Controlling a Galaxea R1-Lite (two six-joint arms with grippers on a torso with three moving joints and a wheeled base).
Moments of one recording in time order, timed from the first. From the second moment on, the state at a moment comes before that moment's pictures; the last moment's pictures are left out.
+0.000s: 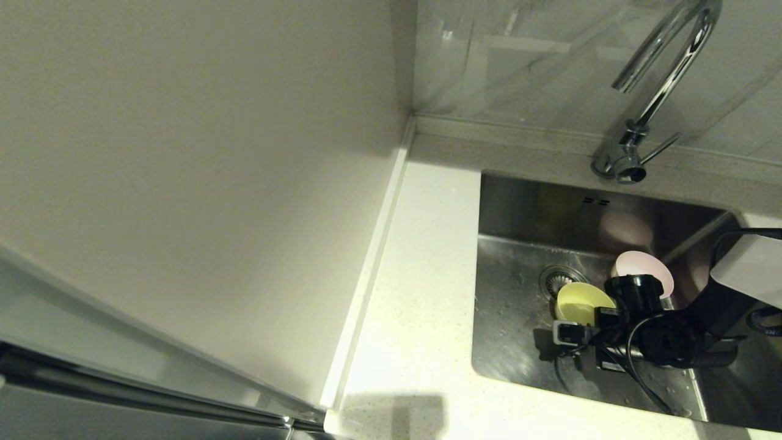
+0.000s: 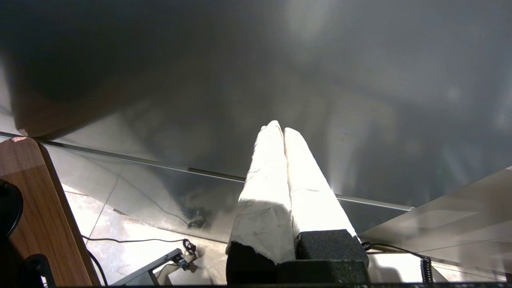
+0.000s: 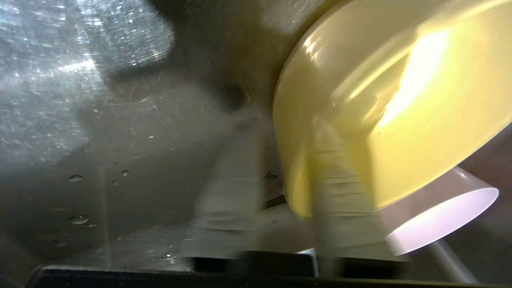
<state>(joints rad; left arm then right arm) 0.00 0.00 0.00 -0.01 0.00 -0.01 -0.04 2.26 -0.85 -0.58 -0.15 -1.41</state>
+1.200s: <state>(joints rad) 0.00 0.00 0.00 -0.01 0.00 -0.01 -0.29 1.66 -0.75 -0.10 -0.08 -1.06</state>
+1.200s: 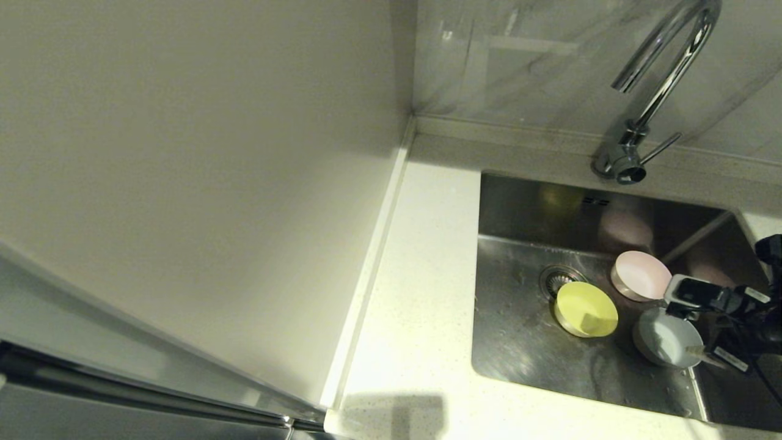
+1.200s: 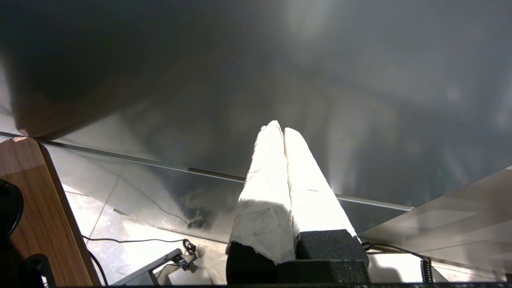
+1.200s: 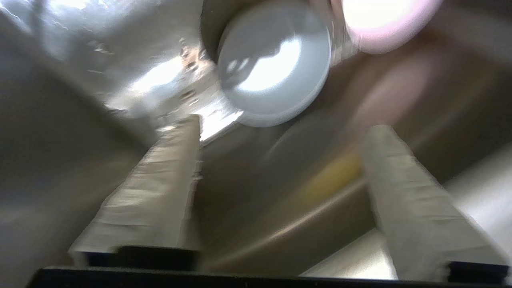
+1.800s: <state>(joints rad) 0.00 0.00 0.00 -0.01 0.00 -0.01 -0.32 1.47 -0.99 0.15 0.00 -0.38</state>
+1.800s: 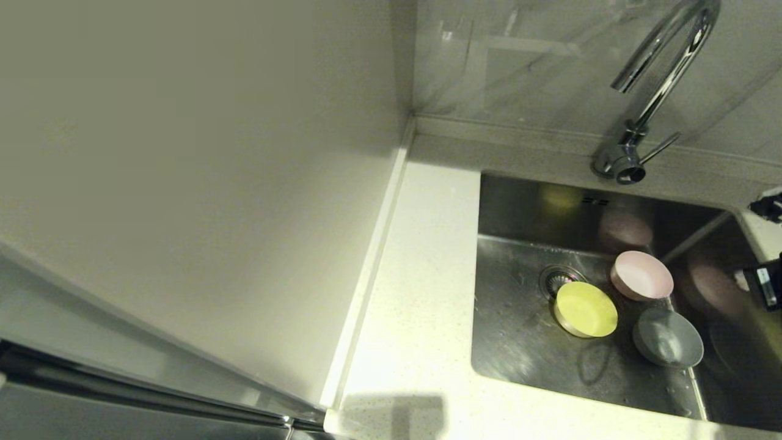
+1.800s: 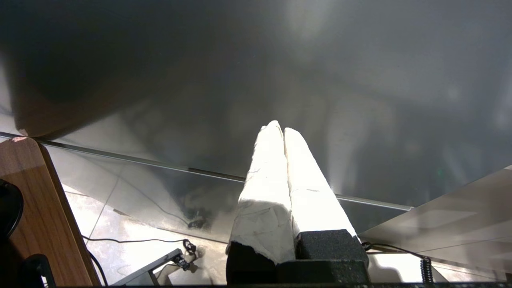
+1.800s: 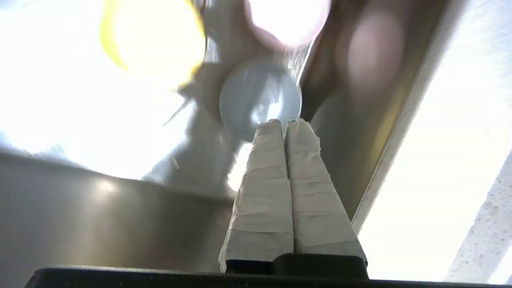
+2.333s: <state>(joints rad) 0.00 0.00 0.00 -0.01 0.00 -0.01 -0.23 1.59 -1.55 0.64 0.09 0.08</state>
